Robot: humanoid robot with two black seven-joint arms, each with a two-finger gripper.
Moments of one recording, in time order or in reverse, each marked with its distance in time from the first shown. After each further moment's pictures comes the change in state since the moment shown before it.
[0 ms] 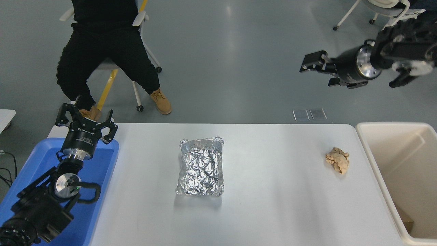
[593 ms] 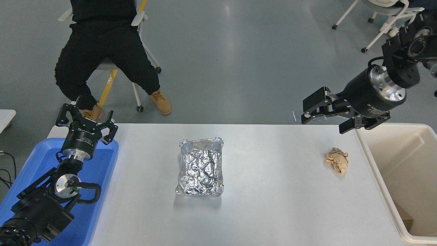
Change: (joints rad) left arm 0.000 0.000 0.000 0.000 -0.001 0.003 0.000; right arm 0.324 -0.018 -0.129 0.387 -0.034 0.175 -0.015
